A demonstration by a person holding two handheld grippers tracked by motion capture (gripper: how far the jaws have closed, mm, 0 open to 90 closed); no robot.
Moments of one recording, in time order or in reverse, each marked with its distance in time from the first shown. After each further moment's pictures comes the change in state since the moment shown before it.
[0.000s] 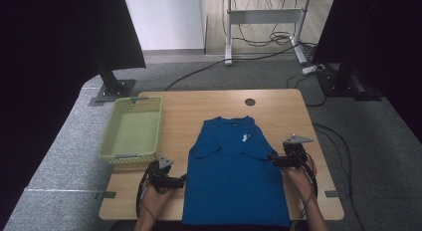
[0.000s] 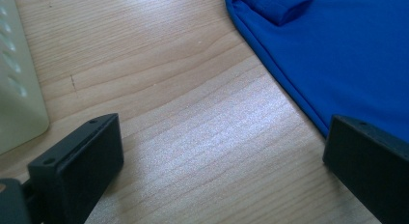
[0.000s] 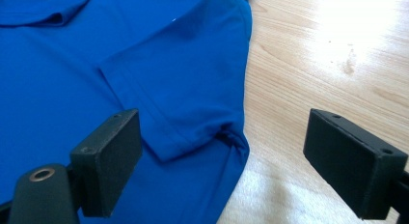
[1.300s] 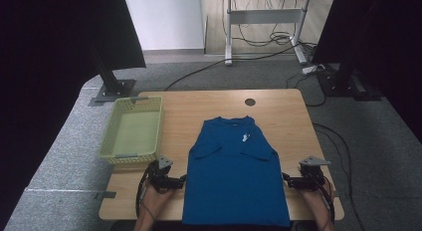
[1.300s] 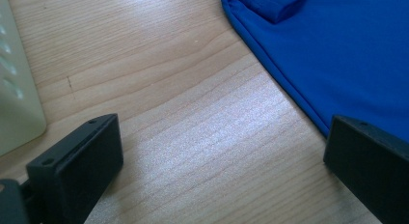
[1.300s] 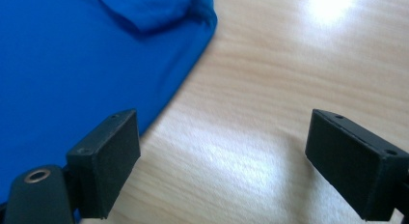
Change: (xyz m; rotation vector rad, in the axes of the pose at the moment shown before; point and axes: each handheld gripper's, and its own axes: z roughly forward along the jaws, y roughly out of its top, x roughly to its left) left arm 0.001 -0.001 -0.001 0.000 -0.016 0.014; right arm -0.003 -0.069 -0.041 0.062 -0.091 0.030
